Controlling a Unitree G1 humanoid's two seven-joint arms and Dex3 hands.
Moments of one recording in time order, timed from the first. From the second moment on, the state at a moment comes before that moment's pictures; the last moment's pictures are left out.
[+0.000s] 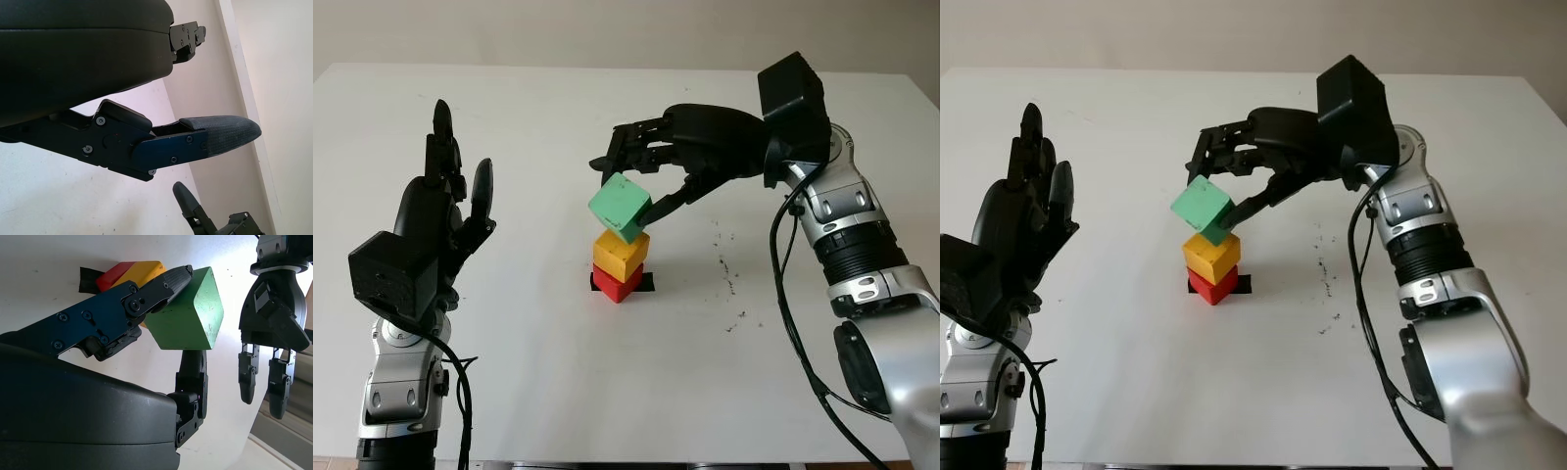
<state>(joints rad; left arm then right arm) -0.20 0.24 0.21 -0.17 -0.01 0.09 -0.06 -1.03 -0.40 0.17 0.65 0.03 -0.04 1.03</state>
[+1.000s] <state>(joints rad) -0.20 0.24 0.21 -0.17 -0.02 0.10 -0.06 -1.00 -0.39 0.17 0.64 0.01 -0.02 1.03</state>
